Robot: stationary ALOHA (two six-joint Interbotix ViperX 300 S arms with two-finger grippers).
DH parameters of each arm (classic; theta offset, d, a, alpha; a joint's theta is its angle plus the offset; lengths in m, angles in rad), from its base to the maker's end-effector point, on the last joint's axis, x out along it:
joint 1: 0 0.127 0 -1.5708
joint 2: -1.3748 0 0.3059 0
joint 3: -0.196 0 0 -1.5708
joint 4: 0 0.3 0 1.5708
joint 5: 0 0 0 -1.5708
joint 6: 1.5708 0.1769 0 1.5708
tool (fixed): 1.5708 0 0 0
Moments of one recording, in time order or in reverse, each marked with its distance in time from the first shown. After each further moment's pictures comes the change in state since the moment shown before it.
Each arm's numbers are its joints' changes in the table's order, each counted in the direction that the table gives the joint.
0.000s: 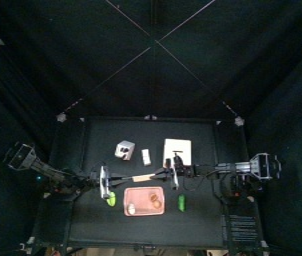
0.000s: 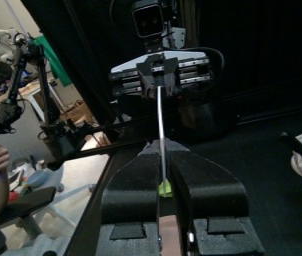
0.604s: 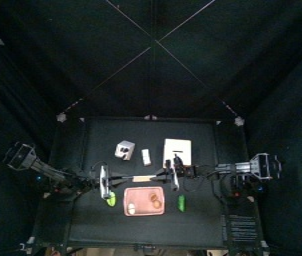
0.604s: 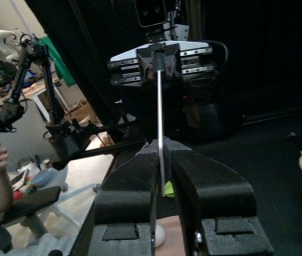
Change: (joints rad) left arm -0.005 0.003 -0.051 0.000 -0.029 0.000; right arm 0.012 -0.003 0.000 0.008 0.000 0.002
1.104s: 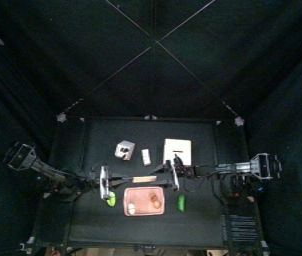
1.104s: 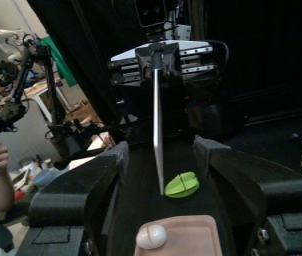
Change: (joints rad) left arm -0.003 0.000 -0.006 0.018 0.000 0.000; right arm 0.003 -0.002 -0.002 0.000 0.000 0.000
